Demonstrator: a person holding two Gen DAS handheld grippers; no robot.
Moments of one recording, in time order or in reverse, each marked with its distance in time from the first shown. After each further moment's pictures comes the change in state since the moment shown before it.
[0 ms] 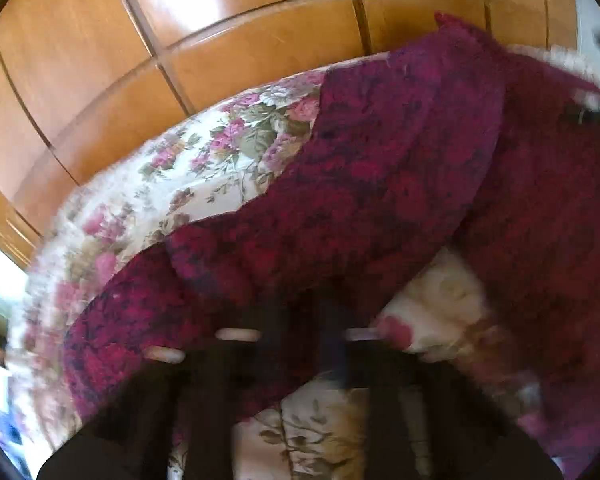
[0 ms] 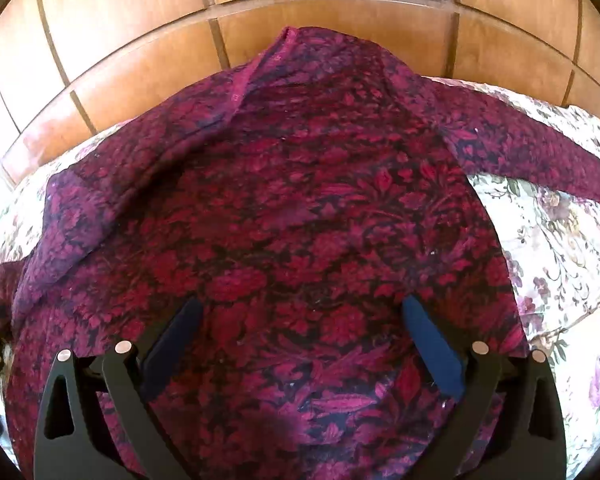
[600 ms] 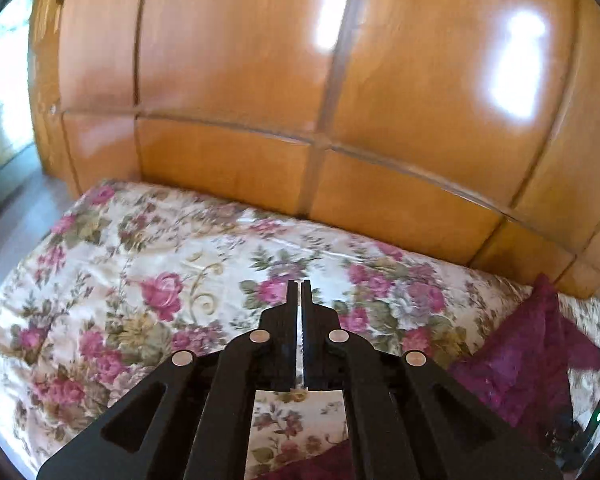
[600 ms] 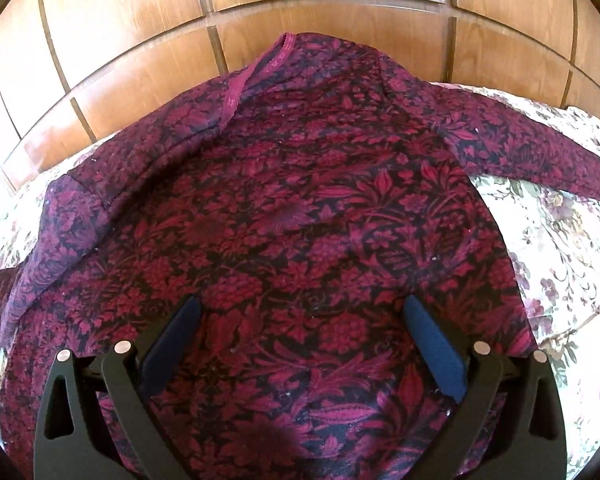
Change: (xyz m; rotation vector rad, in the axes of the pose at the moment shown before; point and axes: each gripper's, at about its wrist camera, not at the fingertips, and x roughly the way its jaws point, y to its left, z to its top) left arm -0.017 0.192 0.129 -0.551 -0.182 -0.015; right arm 0.001 -0.001 -0.004 -0.002 -0.040 -0.002
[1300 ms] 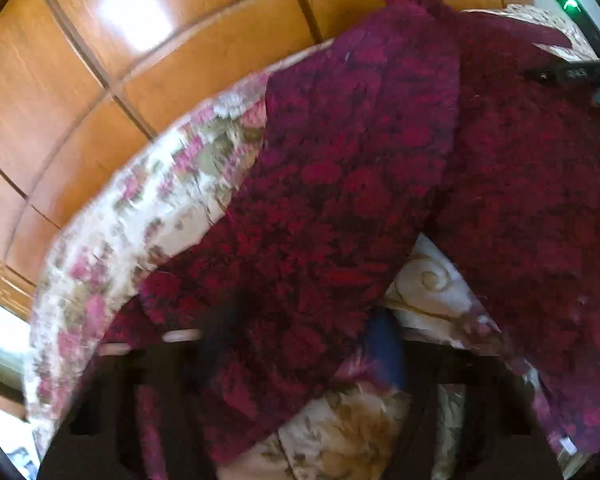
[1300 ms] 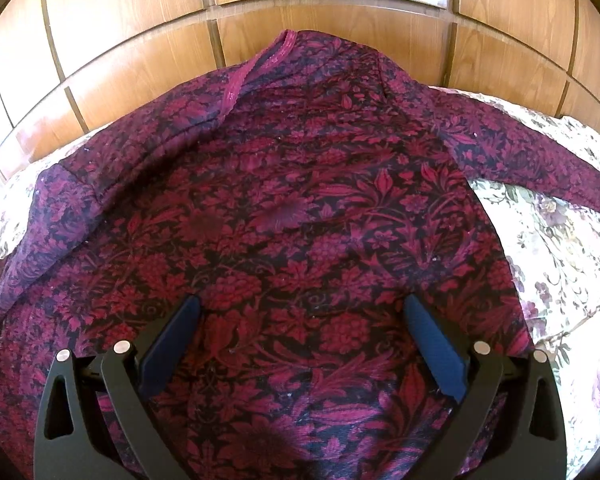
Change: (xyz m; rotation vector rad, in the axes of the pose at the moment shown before) left arm 0.007 -0.108 -0.219 0.723 0.247 -0.055; right arm 0.002 0.007 0.001 -0.027 0.006 -0.050
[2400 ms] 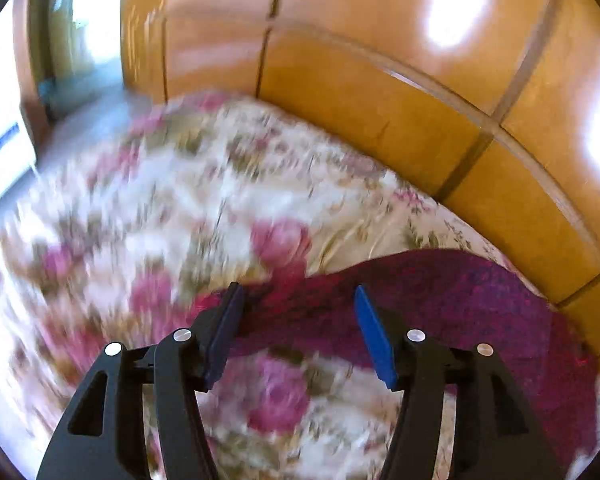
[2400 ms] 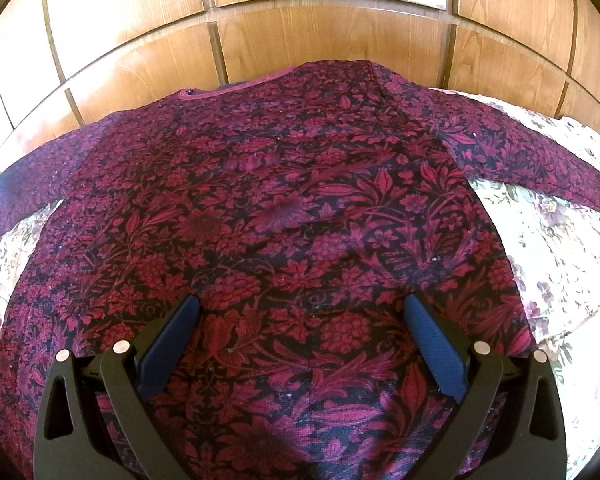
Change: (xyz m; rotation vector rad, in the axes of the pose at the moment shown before) left arm 0.005 0.297 -0.014 -1.122 -0.023 0.154; right arm 0.002 0.001 -0.001 0.000 -0.008 -0.005
